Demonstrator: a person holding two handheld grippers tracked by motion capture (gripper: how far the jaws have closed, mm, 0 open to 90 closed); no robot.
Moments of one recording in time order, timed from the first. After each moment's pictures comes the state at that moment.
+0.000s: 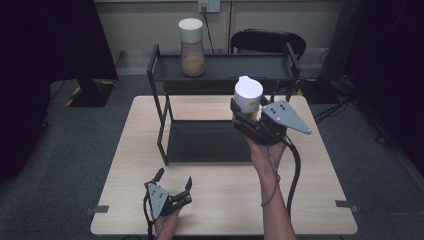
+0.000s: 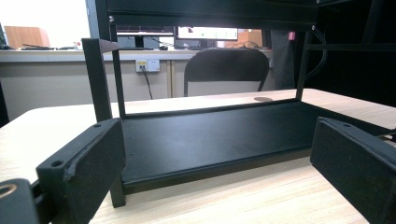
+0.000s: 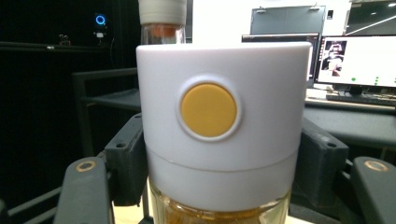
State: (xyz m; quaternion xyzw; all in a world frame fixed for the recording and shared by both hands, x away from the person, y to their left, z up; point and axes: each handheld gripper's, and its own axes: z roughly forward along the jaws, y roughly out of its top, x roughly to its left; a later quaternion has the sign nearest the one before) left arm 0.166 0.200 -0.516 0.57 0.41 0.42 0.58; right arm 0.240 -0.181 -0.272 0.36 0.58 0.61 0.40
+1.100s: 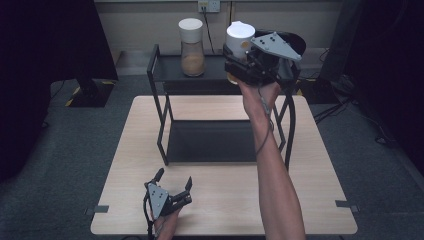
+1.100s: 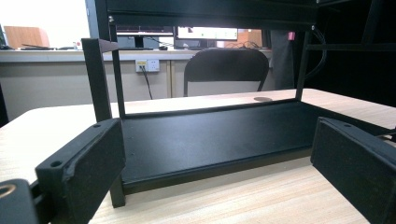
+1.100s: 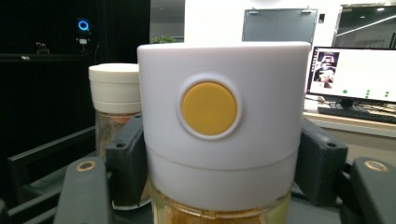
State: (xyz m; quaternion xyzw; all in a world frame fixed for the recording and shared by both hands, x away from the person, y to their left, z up) left arm 0.166 0.200 -0.516 0.57 0.41 0.41 0.58; right arm 0.320 -0.154 -0.186 0.36 0.59 0.59 0.41
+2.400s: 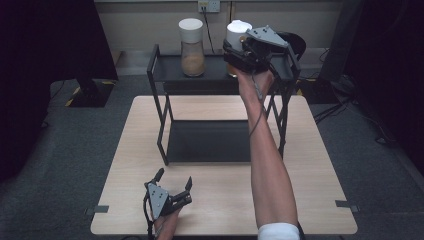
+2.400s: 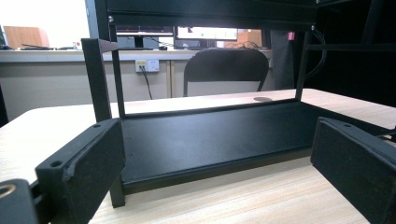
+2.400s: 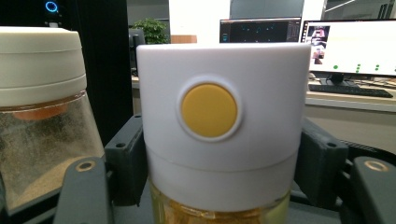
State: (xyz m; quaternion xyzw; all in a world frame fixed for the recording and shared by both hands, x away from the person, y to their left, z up) left arm 0.166 0.201 -0.516 0.57 0.41 0.42 0.58; right arm 0.373 -0.146 -0.192 0.41 0.59 0.57 0.40
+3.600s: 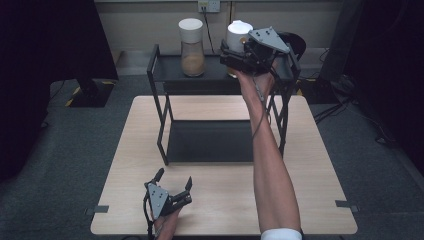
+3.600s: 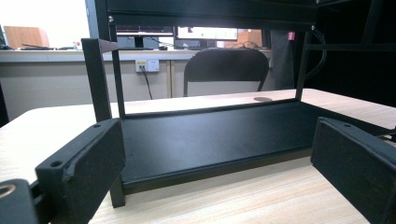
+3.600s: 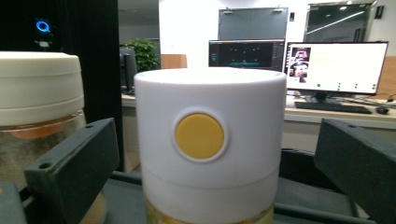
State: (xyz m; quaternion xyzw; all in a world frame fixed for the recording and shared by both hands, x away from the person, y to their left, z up) left arm 0.166 0.201 -0.516 0.57 0.41 0.41 0.58; right arm 0.363 -0.141 -0.204 0.40 0.55 0.58 0.43
